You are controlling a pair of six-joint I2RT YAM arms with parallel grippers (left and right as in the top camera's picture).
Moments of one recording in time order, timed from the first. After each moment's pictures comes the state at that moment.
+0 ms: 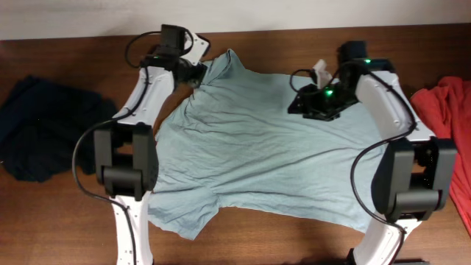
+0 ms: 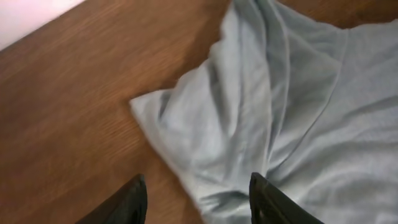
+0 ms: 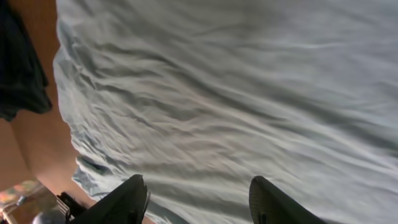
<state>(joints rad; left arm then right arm) -0.19 2.34 1.94 -0.56 0.14 0.36 0.02 2.00 1.62 -1.05 -0.60 0.09</state>
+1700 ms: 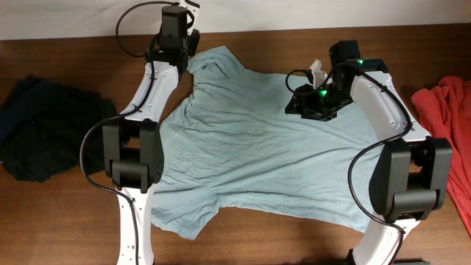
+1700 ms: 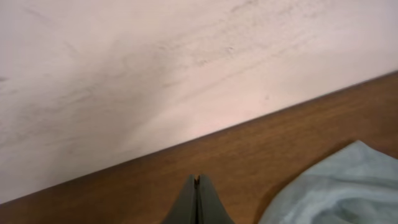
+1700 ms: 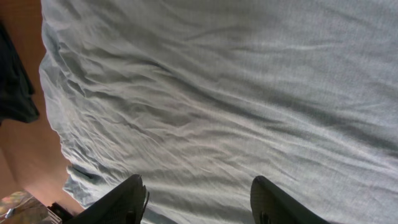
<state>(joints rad) -0.19 2.44 2.11 -0.20 -0.20 0.29 0.04 2.00 1.62 -1.03 -0.55 0.14</state>
